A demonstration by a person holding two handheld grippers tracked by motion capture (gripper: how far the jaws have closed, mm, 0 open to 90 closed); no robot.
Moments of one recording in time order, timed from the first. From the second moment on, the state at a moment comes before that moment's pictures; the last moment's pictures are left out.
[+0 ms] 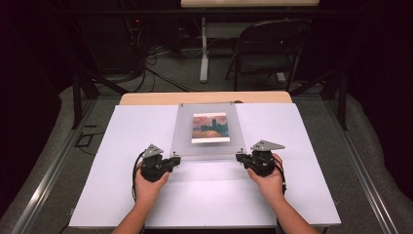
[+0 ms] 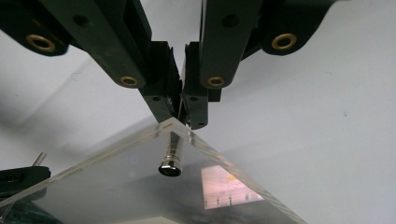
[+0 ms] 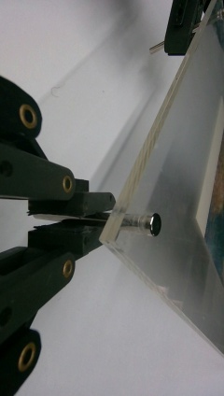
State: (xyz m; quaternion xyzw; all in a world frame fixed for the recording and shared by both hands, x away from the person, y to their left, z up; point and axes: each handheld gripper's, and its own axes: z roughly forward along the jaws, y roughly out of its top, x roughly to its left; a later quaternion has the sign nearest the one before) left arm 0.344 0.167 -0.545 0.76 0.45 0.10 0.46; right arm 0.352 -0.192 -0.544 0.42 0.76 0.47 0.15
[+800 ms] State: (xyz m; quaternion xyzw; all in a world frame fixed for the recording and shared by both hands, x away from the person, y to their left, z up) left arm 0.346 0.165 -0.557 0.77 0.45 0.10 0.44; right arm 0.354 -0.191 -0.556 0.43 0.77 0.45 0.14
